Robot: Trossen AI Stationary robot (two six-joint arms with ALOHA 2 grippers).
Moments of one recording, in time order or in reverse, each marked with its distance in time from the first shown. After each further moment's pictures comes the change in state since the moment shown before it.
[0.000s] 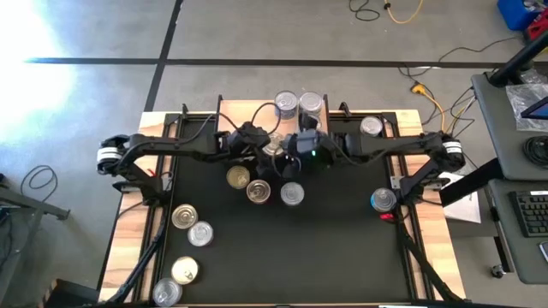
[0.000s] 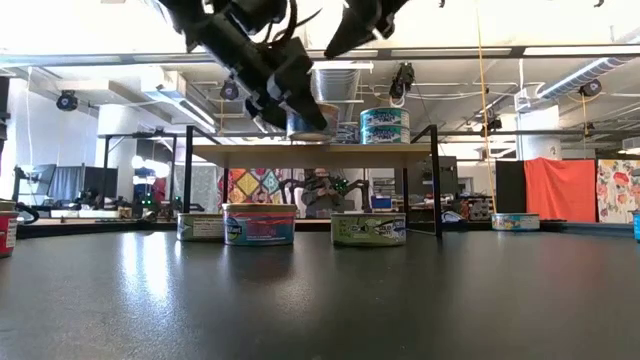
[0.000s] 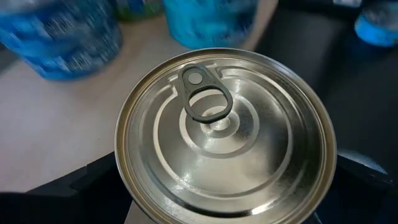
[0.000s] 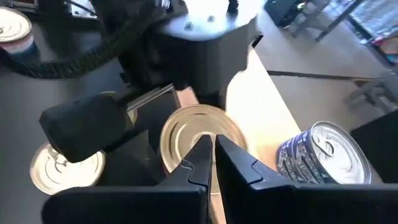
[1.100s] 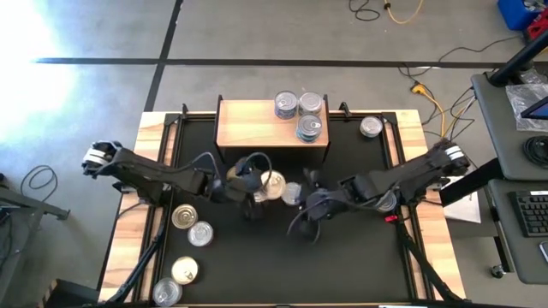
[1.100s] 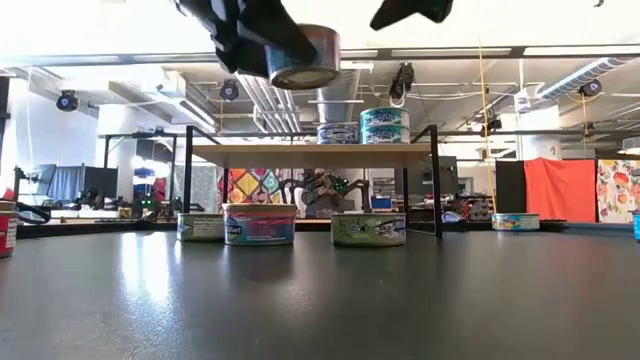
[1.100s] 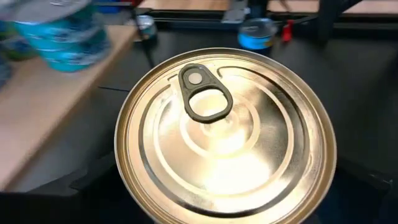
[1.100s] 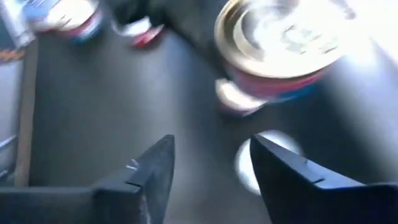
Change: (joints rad) left arm -0.434 -0.115 -0.081 0.011 -0.224 -0.096; right arm 0.377 -0.001 0.004 -0.278 -0.114 0.608
